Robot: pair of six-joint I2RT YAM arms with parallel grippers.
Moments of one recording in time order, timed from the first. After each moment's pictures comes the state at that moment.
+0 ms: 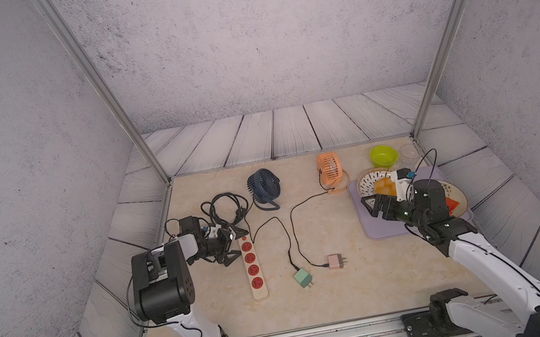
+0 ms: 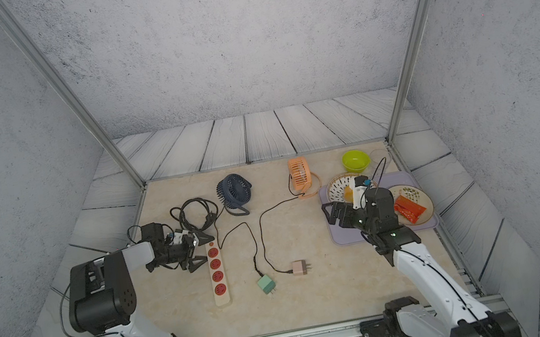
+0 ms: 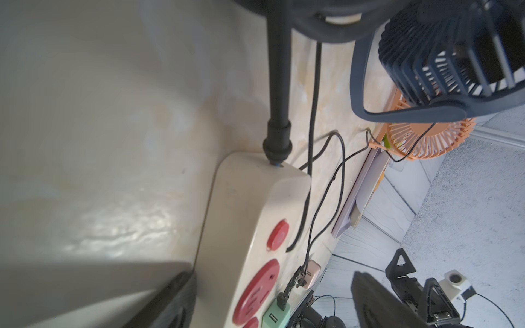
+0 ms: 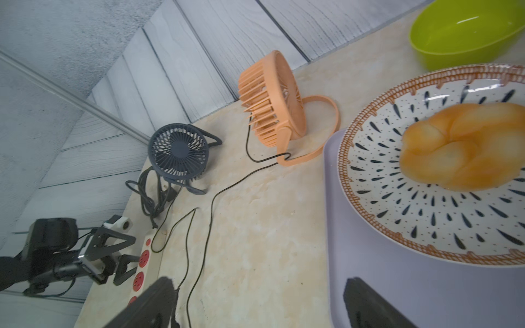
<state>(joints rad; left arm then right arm) 0.14 1.76 0.87 -0.39 0.89 -0.55 0.17 0.94 0.61 -0.16 -0.36 0.47</state>
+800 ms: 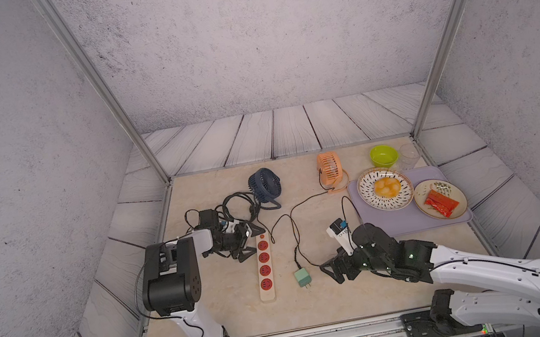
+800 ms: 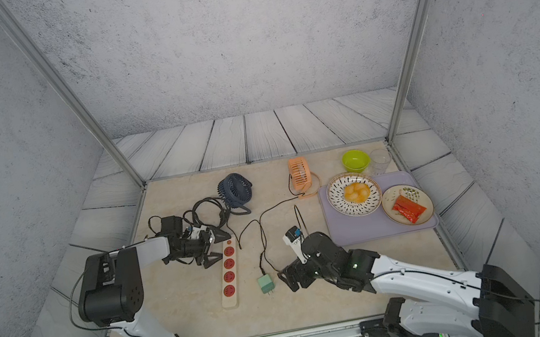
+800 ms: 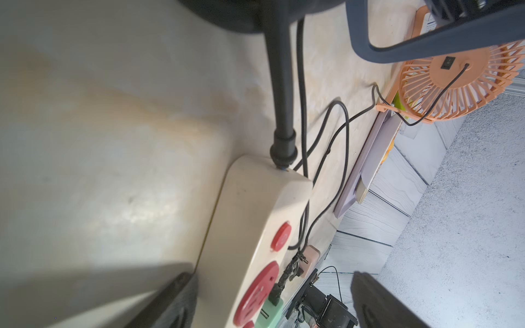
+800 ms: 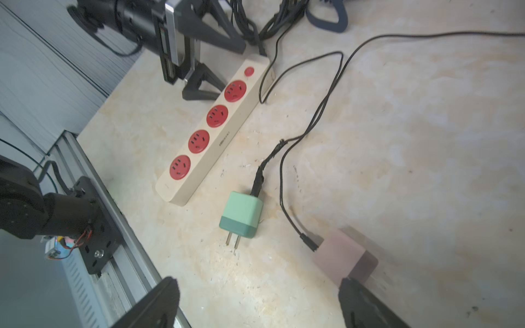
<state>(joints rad) -0.02 1.79 0.89 -0.35 0.90 -0.61 0.99 1.07 0.61 -0.28 -0.04 0.42</state>
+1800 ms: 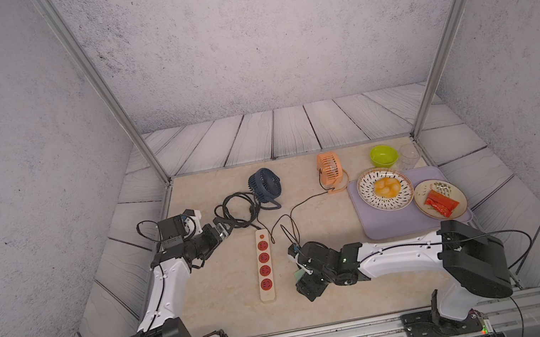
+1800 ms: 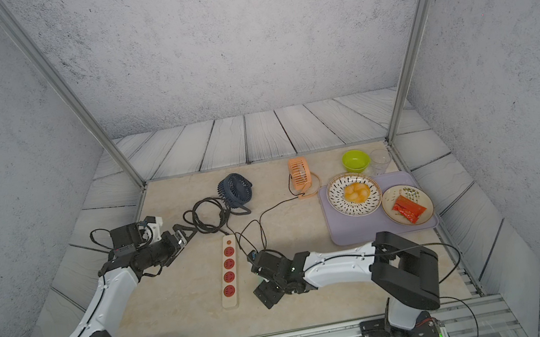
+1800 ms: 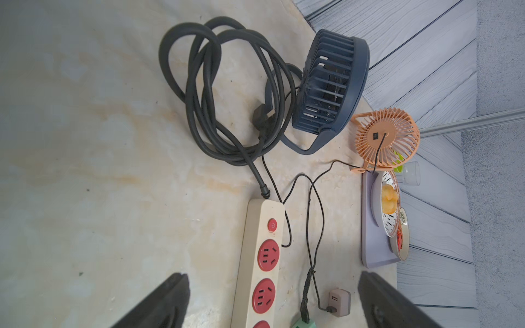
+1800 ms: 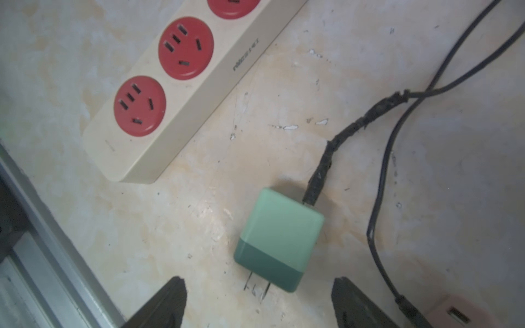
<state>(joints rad) 0.19 1.22 0.78 -0.42 0.66 -0.42 1.15 1.65 0.93 -0.32 0.02 0.37</state>
